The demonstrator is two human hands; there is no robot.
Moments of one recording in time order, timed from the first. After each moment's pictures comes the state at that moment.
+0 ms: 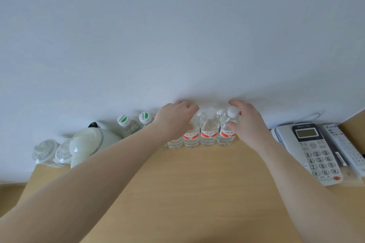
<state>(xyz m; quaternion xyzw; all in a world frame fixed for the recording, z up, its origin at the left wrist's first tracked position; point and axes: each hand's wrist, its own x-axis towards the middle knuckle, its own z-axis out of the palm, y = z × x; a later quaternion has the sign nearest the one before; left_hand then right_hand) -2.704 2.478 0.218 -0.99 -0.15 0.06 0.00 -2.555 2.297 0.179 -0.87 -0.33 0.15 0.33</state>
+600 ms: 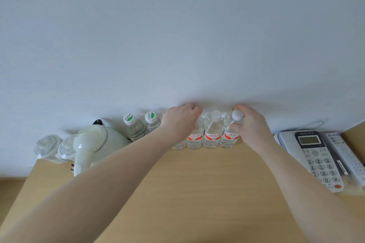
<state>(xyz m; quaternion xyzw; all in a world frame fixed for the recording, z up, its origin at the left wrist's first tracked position) -2.707 2.476 0.211 -0.98 -0.20 0.03 0.00 -2.554 2.304 0.176 -0.87 -0.34 0.12 0.34</state>
